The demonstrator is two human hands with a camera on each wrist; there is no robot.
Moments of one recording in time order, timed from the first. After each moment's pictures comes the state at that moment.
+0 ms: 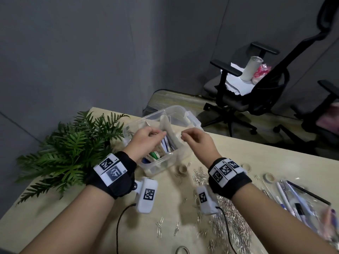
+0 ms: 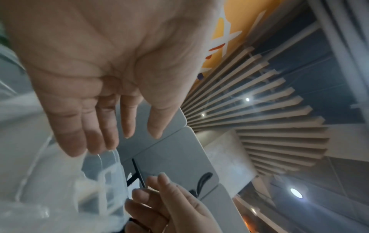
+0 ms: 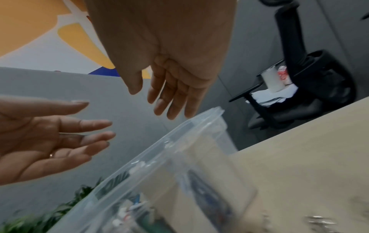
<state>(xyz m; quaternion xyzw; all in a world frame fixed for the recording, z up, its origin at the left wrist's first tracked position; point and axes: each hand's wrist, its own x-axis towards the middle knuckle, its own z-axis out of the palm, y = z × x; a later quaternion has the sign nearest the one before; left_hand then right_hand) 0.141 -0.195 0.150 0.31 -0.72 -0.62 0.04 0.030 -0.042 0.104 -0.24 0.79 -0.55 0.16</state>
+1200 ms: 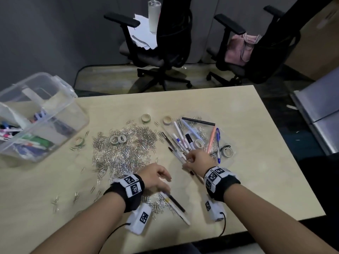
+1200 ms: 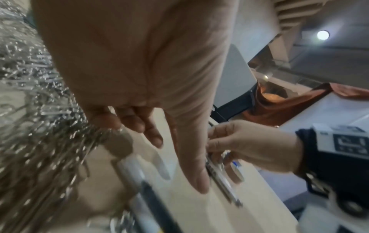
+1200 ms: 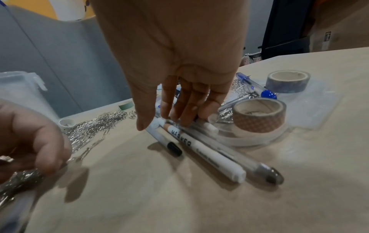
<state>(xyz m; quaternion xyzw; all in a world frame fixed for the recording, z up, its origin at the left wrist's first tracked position) 0.116 0.178 0.003 0.08 -0.81 -0.44 -0.37 0.041 0.376 -0.020 -0.06 0.93 -0.23 0.27</state>
